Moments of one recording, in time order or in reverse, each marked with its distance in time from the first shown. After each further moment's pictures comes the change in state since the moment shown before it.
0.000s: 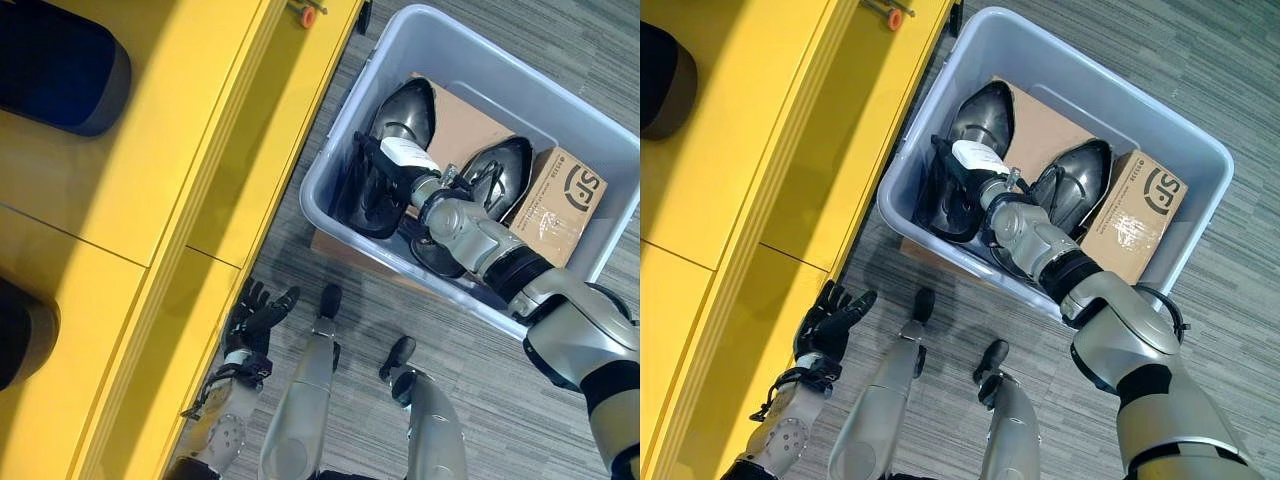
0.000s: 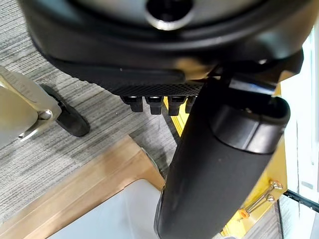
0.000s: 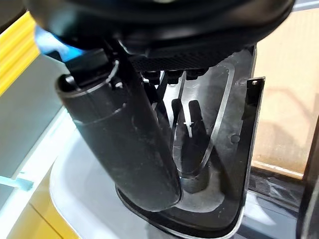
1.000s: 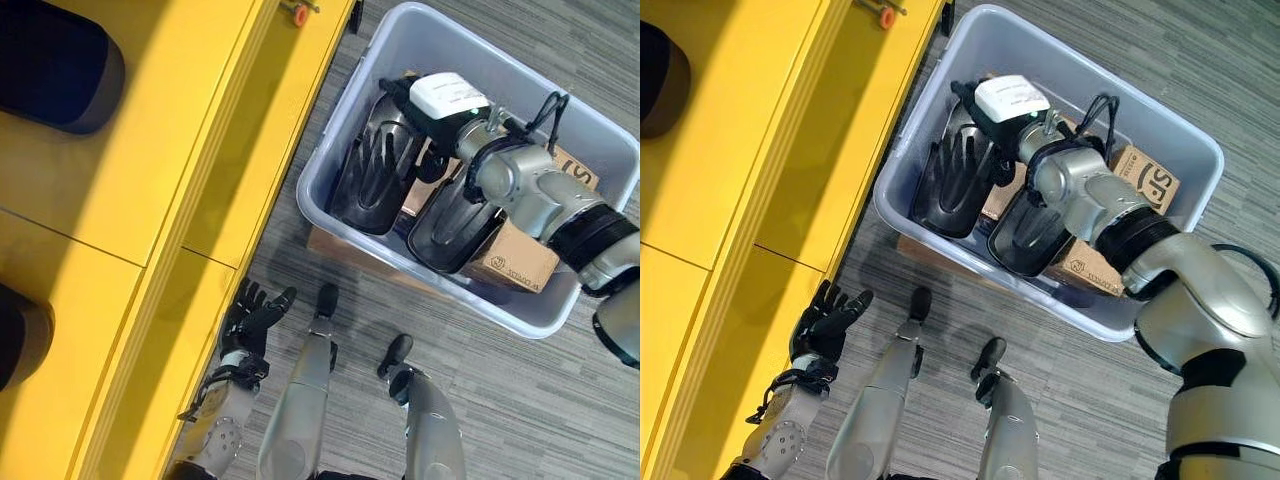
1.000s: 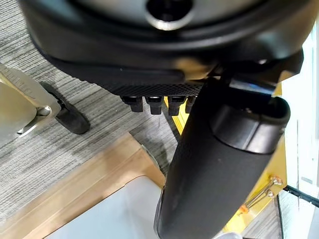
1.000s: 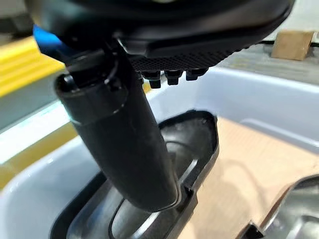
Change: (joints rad) left arm 0.009 0.002 0.017 -0.020 0.000 -0.003 0.000; right arm -0.168 -0.299 0.158 -0.209 -0.081 -0.055 -0.006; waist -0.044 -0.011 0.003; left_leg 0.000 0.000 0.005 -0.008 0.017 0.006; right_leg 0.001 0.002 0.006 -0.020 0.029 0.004
